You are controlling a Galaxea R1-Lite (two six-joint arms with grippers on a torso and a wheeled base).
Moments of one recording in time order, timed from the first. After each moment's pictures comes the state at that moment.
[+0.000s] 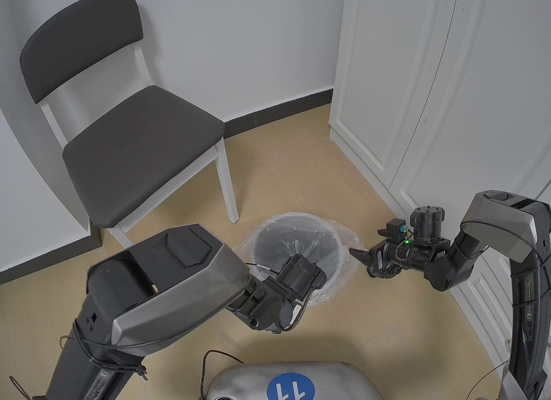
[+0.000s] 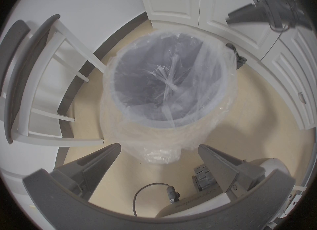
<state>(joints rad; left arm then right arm) -0.77 2.54 -1.42 -0.09 0.48 -0.15 0.20 2.43 -1.00 -1.04 0.28 -0.19</state>
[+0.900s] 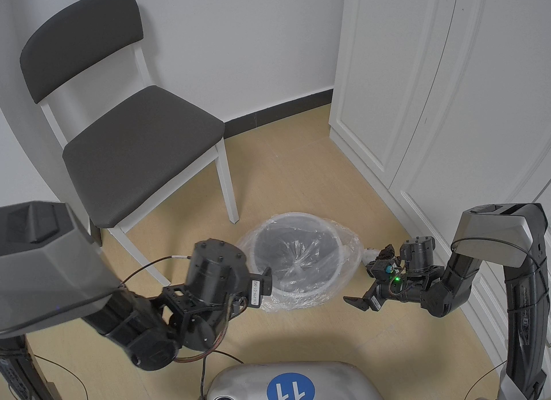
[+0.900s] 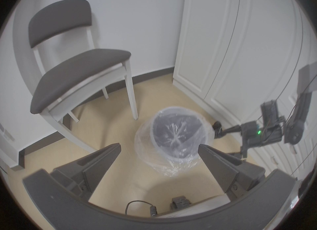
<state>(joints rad) -0.75 2.03 -0.67 -0.86 0.48 -0.28 0.28 2.44 -0.78 -1.04 0.29 -0.54</state>
